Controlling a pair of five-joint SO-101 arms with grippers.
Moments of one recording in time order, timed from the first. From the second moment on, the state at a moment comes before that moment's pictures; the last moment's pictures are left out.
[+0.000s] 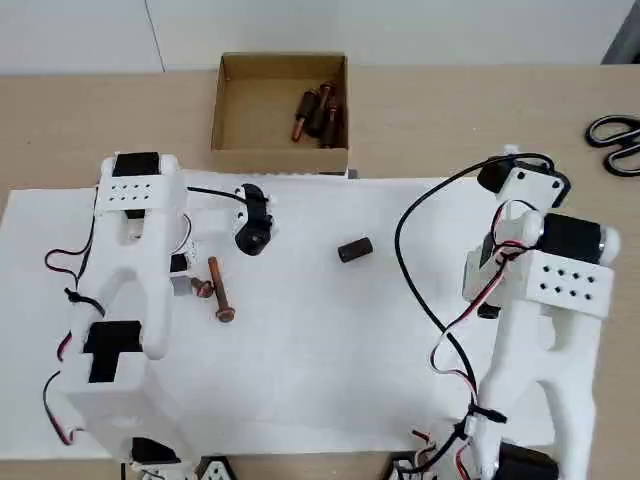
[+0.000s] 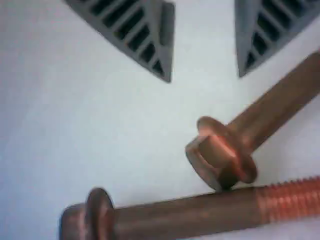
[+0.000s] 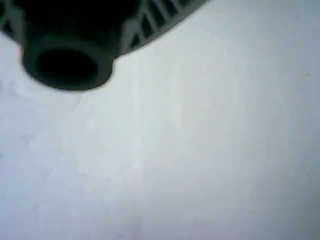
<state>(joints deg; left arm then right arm) -6.8 15.2 0.1 98.7 -77.8 11.4 -24.6 18.6 95.6 3.6</state>
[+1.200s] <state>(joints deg) -6.9 27.6 -3.9 90.7 -77.8 11.4 -24.7 18.6 94.9 6.4</state>
